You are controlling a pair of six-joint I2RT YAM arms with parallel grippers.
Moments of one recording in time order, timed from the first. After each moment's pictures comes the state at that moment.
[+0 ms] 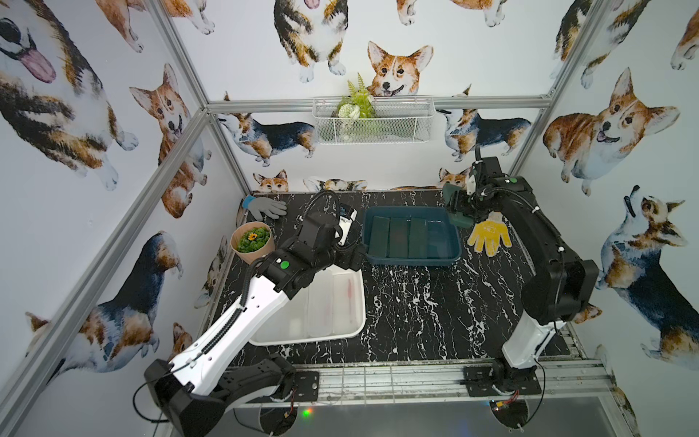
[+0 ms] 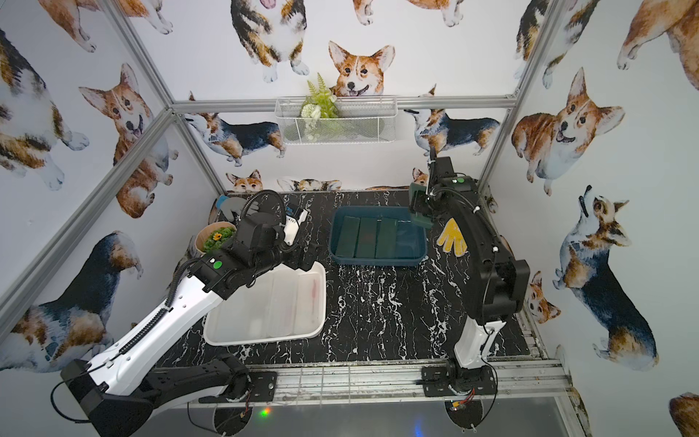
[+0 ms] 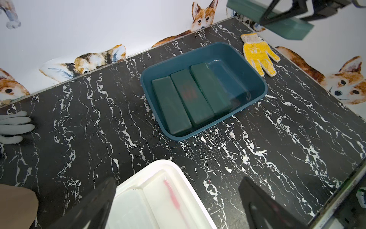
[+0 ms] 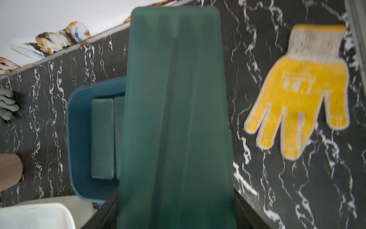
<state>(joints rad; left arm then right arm) -0.64 1.12 1.19 -0.67 -0.03 -0.08 0.19 1.71 1.74 -1.08 -0.10 0.41</state>
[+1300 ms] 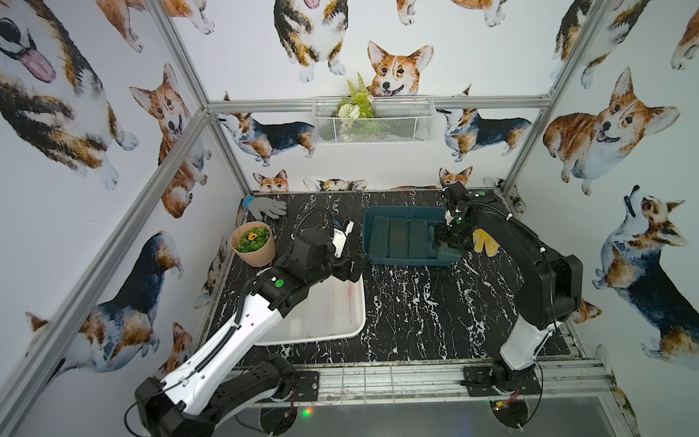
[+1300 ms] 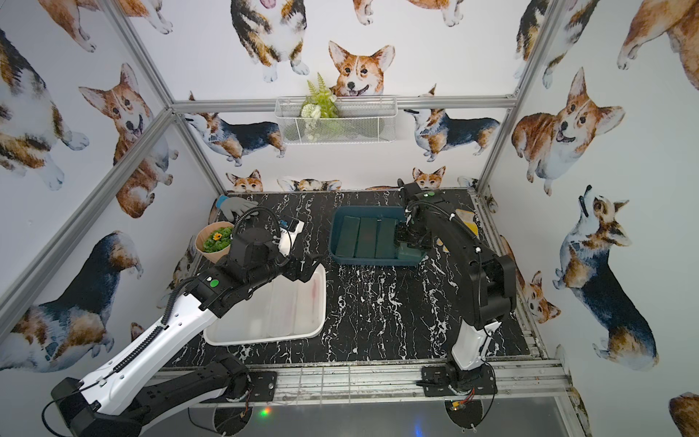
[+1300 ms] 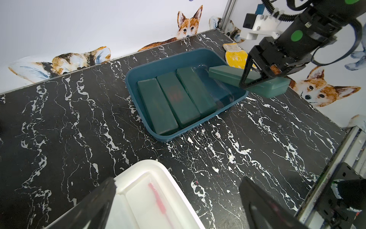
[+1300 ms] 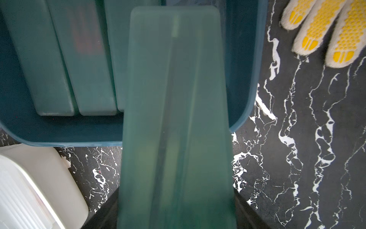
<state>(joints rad) -0.63 1.02 1.01 -0.53 0.06 -0.13 0.36 1.79 1.66 -1.28 -0.04 0.47</state>
